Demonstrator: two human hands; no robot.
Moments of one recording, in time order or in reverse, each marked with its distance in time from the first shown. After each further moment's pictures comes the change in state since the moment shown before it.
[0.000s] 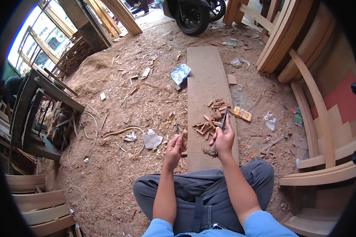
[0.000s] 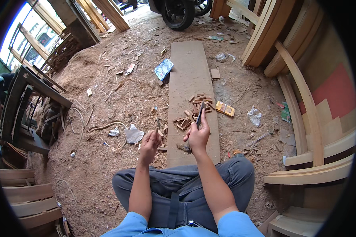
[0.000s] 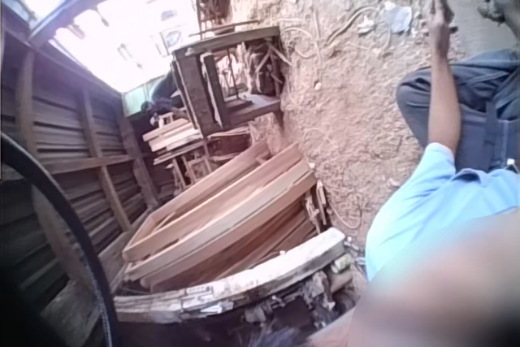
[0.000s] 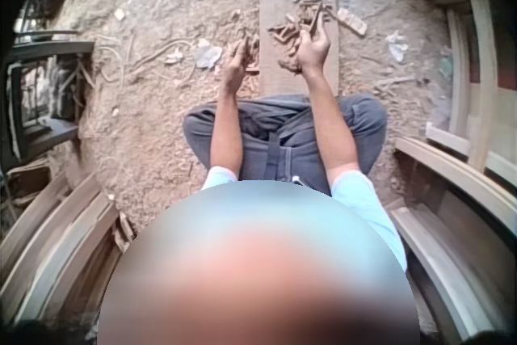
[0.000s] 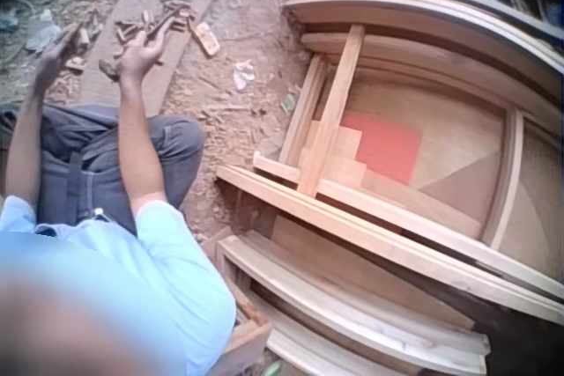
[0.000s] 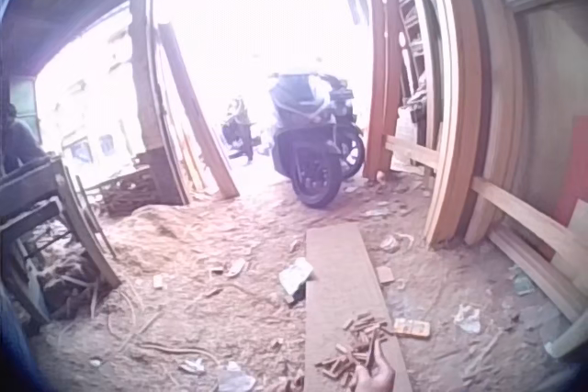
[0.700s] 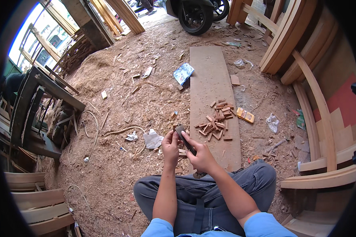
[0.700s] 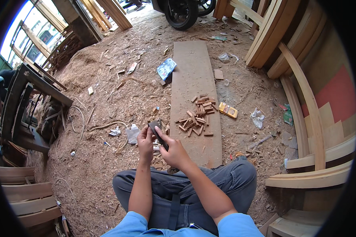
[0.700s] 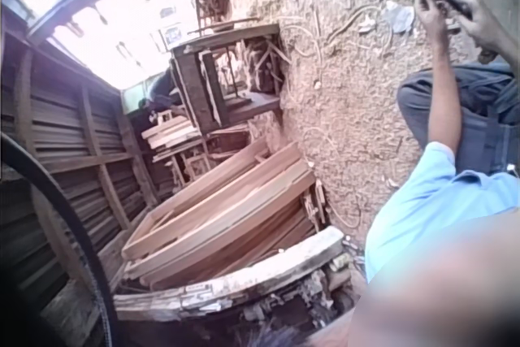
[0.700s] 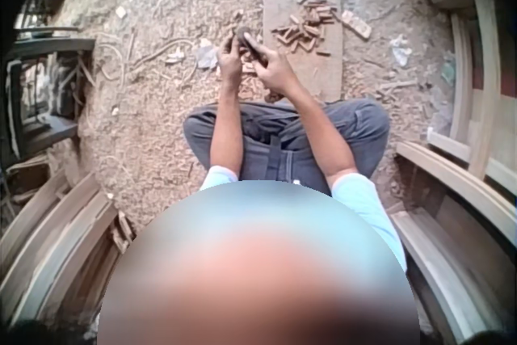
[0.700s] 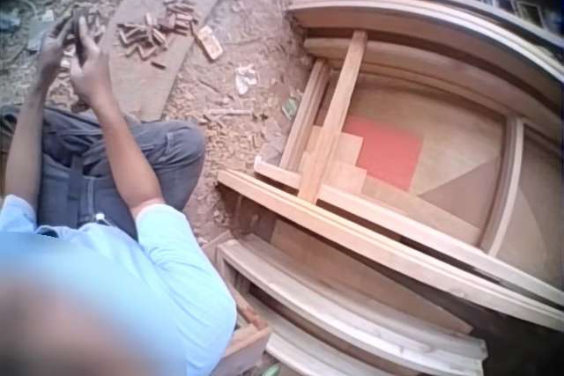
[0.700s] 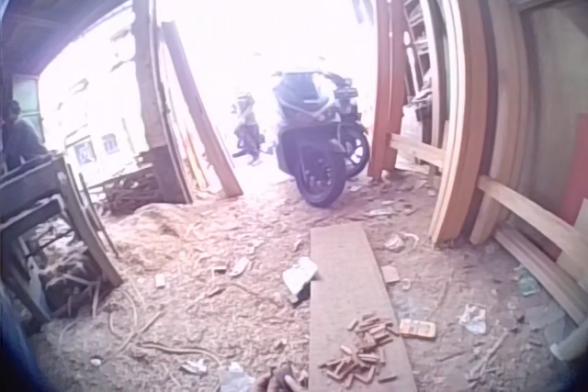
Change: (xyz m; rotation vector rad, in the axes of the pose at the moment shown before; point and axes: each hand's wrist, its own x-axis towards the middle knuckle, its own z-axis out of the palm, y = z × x) left_hand 0.018 -0.006 -0.013 0.214 0.398 0.144; right_hand -0.048 0.006 0.026 -0.544 -0.728 -0.098
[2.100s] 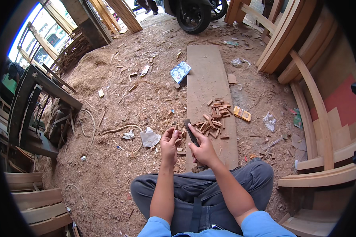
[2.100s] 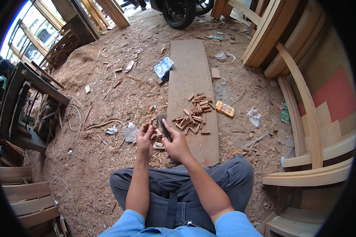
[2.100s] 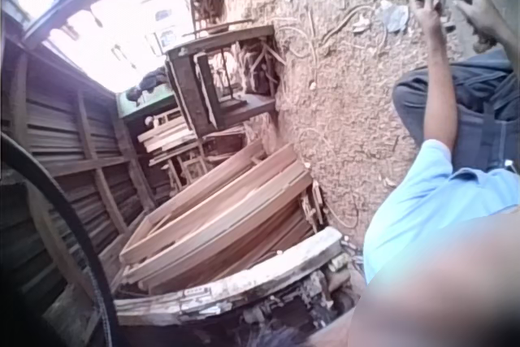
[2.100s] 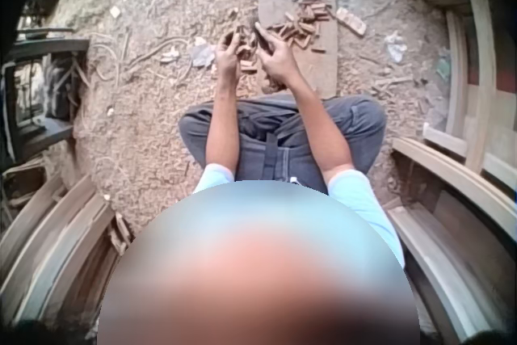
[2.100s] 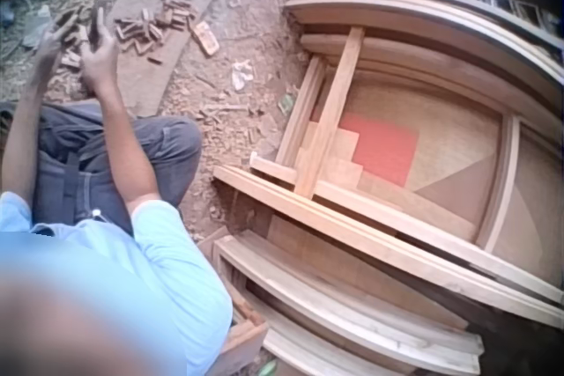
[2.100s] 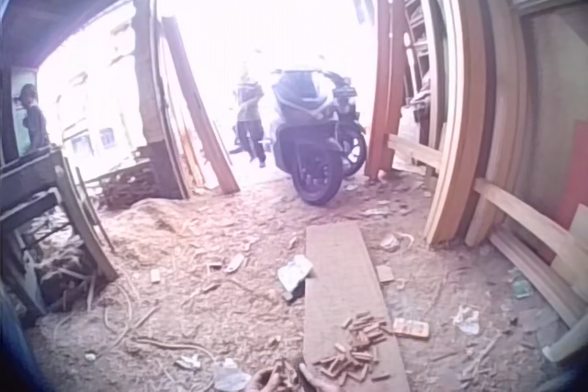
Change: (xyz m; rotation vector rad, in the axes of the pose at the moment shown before) left_hand -0.003 0.003 0.005 -0.159 0.023 -0.207; right_hand 0.008 0.014 -0.007 0.383 0.084 0.139
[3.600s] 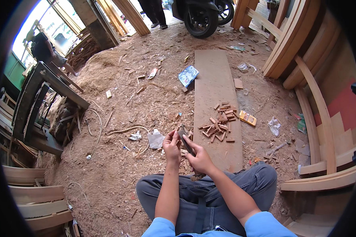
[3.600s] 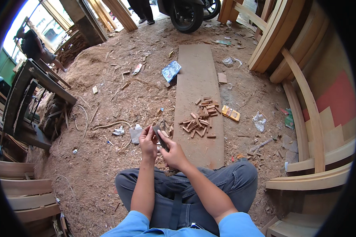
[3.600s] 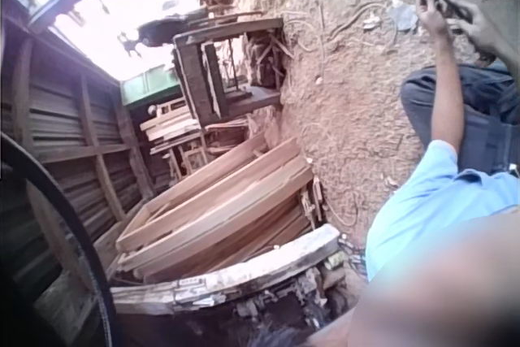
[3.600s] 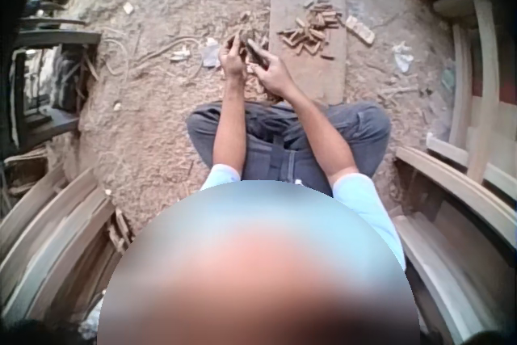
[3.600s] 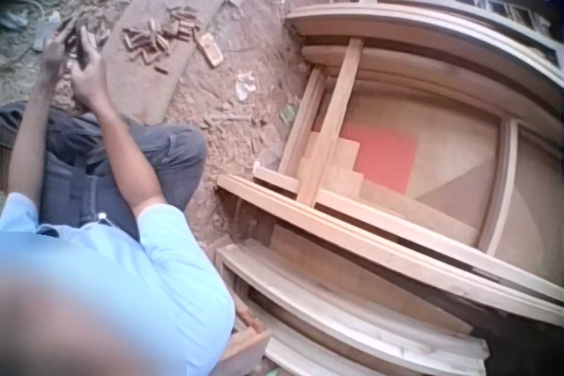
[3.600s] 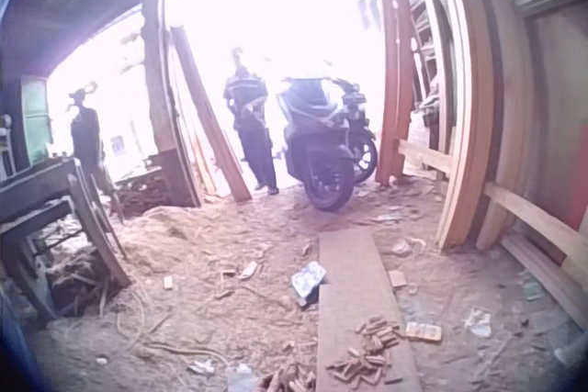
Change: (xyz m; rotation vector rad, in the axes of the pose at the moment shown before) left_hand 0.009 -0.005 -0.018 -0.146 0.136 0.102; right_hand -0.006 0.021 0.028 -0.052 -0.142 -0.026
